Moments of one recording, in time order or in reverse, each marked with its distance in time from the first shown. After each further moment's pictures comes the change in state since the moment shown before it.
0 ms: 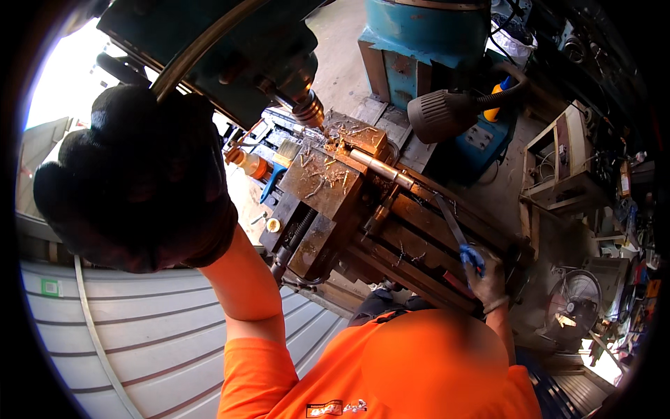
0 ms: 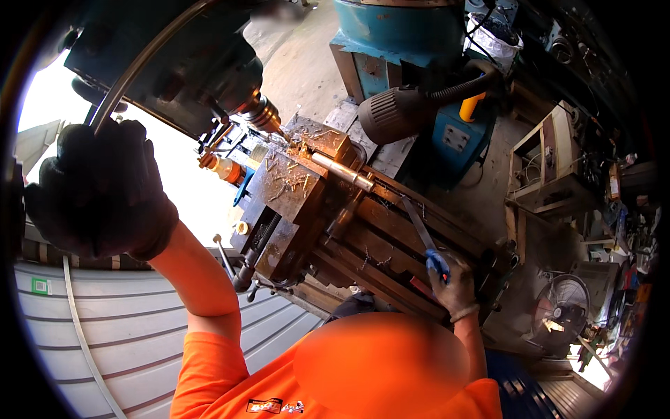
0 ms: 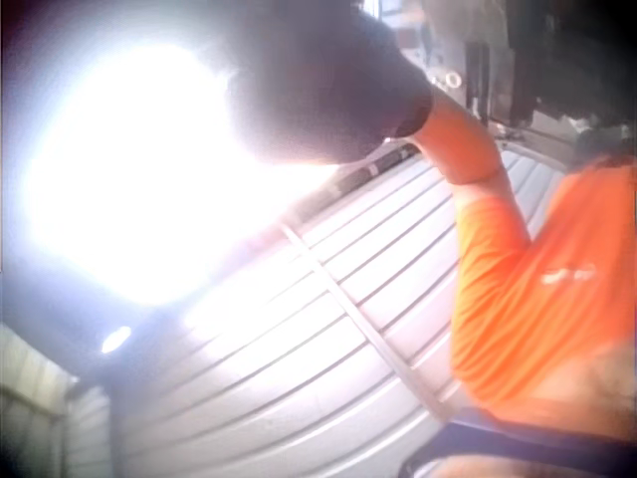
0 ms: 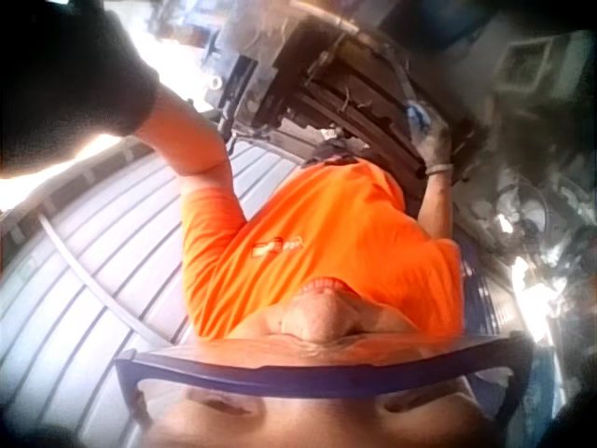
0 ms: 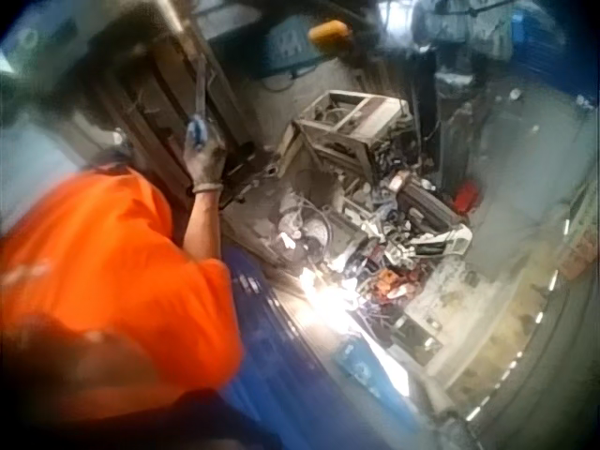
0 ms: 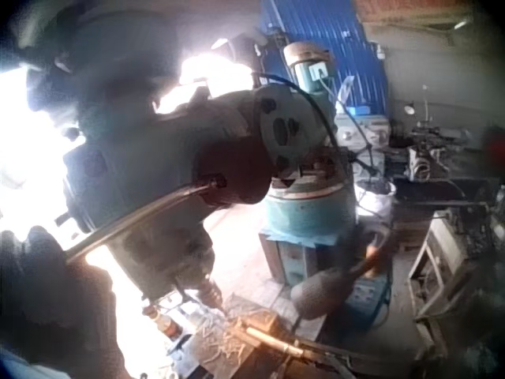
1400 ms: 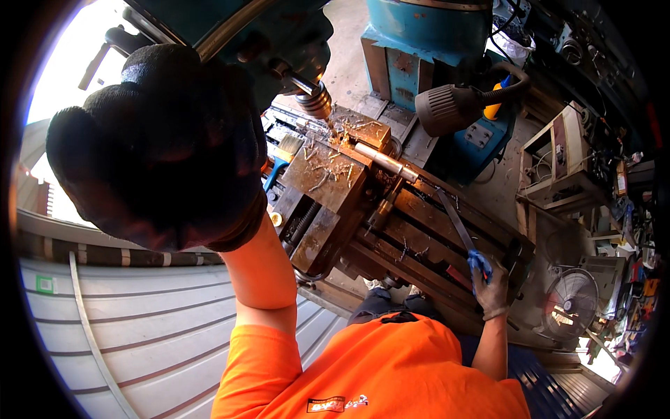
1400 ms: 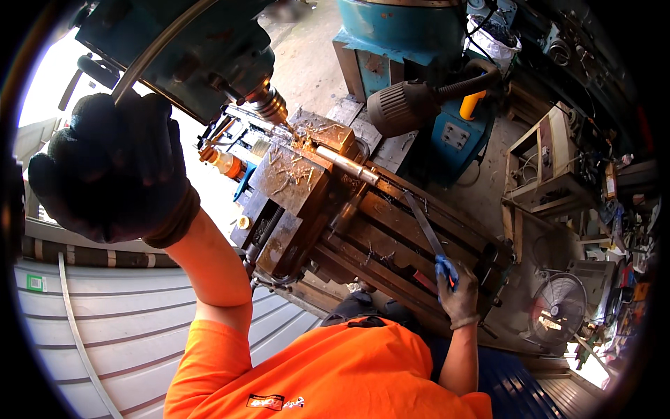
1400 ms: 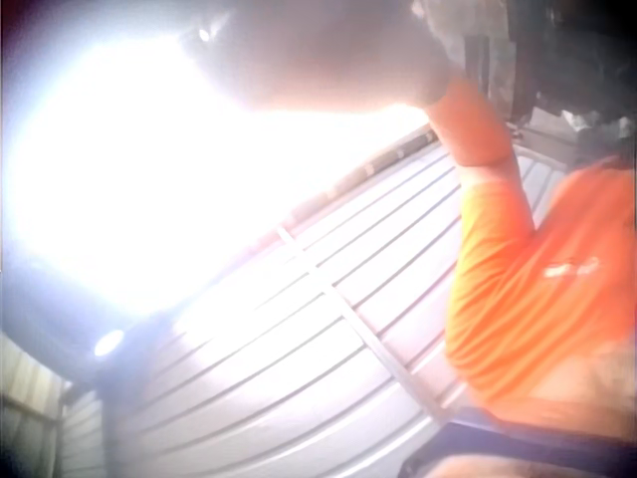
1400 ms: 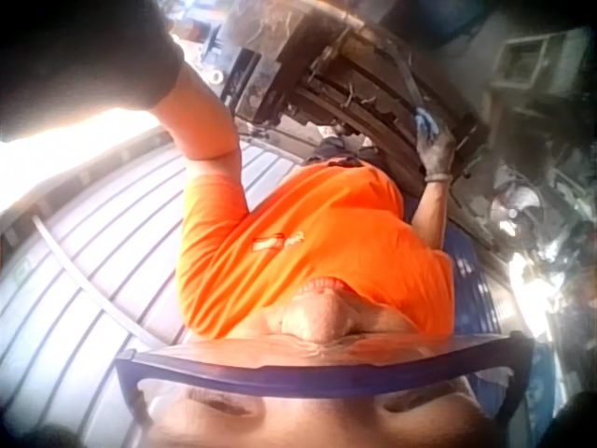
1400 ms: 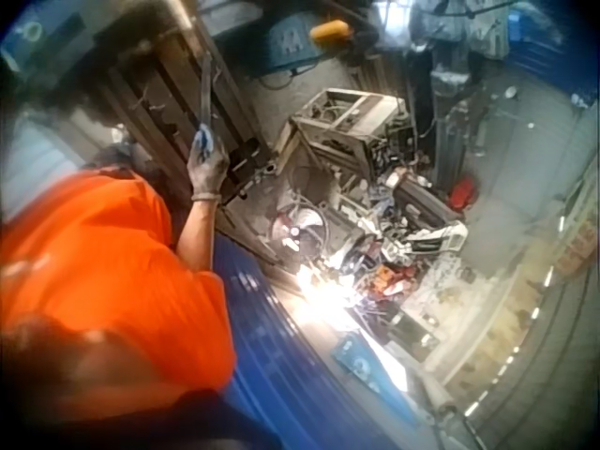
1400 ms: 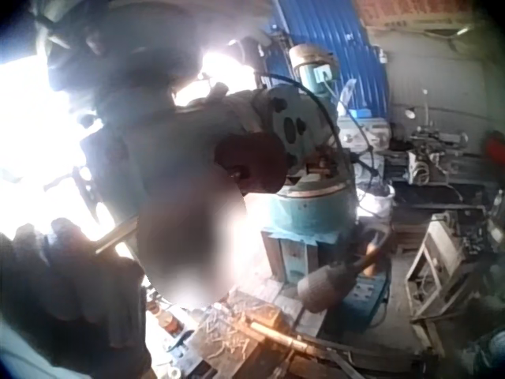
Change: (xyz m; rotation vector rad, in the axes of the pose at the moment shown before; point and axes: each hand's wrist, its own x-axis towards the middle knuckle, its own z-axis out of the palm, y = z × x) left_hand -0.004 -0.015 0.001 -0.230 -0.148 0.118; right_hand -0.029 -0.018 -0.002 -0.025 0.039 0.188
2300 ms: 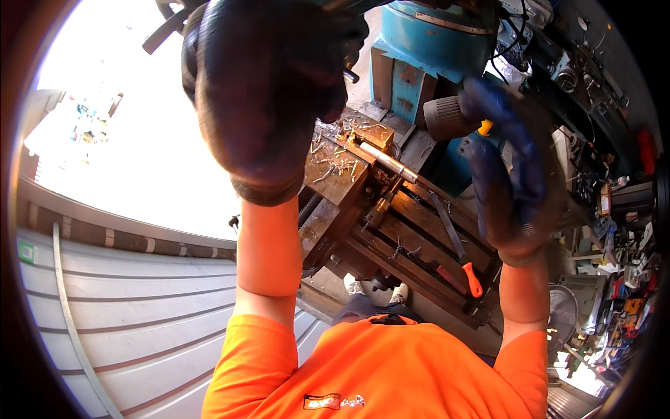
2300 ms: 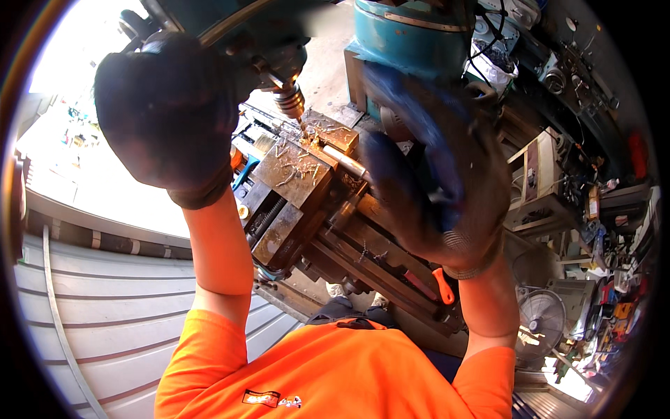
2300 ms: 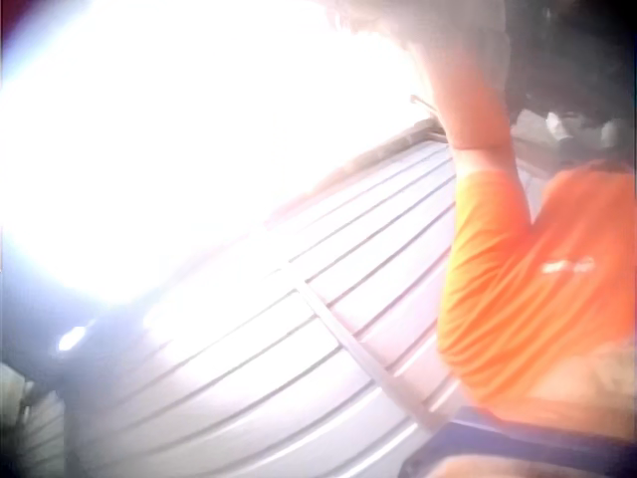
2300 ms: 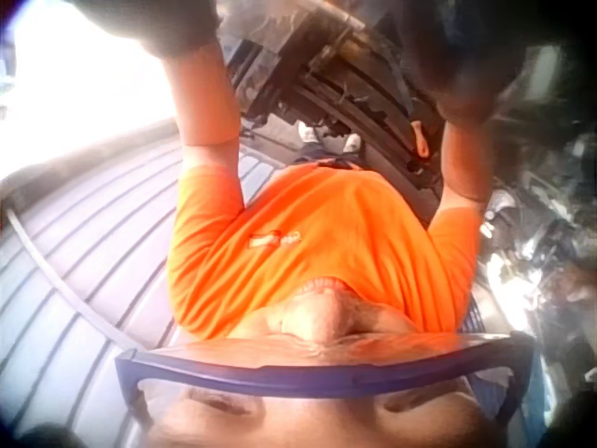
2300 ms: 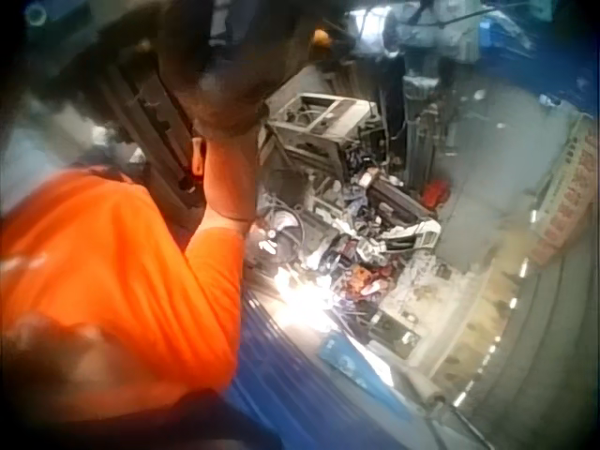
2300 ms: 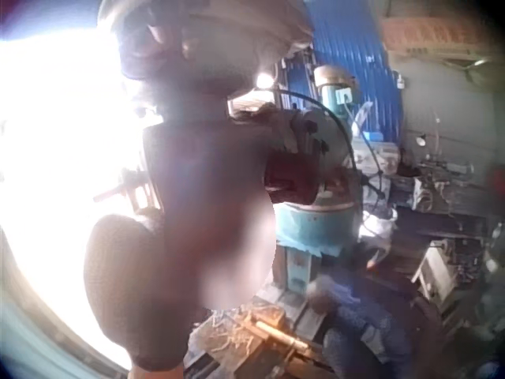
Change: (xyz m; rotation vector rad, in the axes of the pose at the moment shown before) left_hand -0.004 -0.005 0.008 1.473 0.009 0.383; right_hand 0.142 -0.246 -0.040 0.079 0.242 -1.041
